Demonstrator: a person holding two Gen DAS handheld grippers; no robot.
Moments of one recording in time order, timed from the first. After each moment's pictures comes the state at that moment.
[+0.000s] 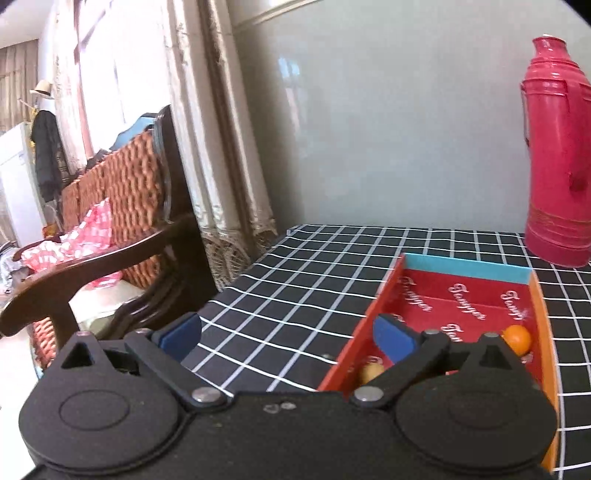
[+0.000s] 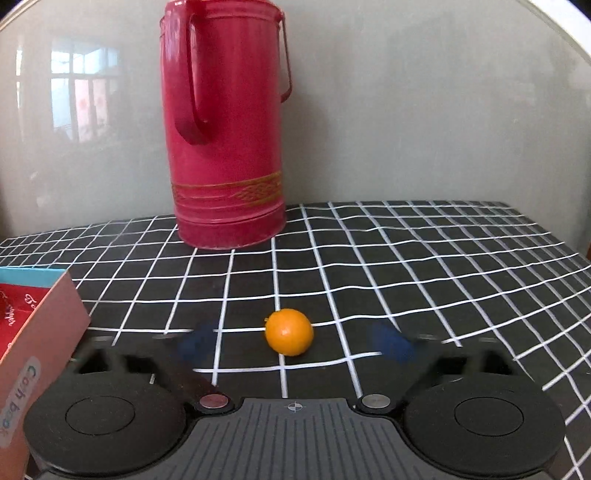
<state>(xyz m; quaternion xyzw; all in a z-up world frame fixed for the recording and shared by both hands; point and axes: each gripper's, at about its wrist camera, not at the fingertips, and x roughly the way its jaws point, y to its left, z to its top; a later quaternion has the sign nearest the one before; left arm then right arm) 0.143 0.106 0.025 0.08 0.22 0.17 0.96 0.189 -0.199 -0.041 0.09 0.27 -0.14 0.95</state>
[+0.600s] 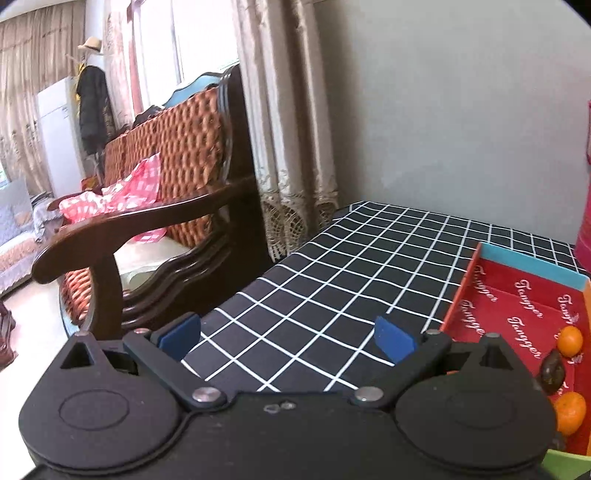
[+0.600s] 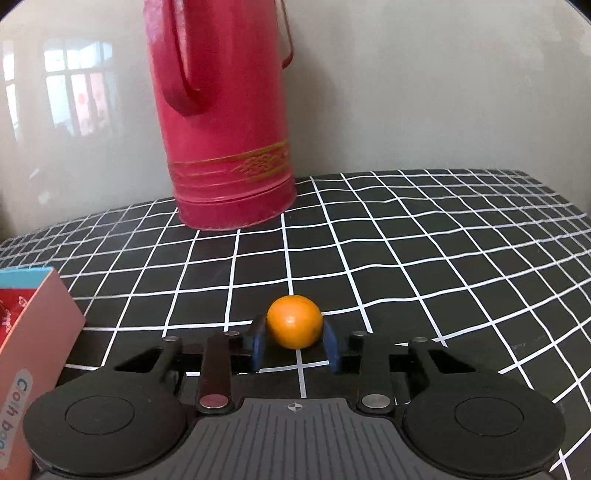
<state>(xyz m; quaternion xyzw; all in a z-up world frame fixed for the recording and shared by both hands) 0.127 0.166 0.023 0.02 0.25 0.24 0.94 0.210 -0.203 -0.057 0.11 0.30 -0.13 0.94</state>
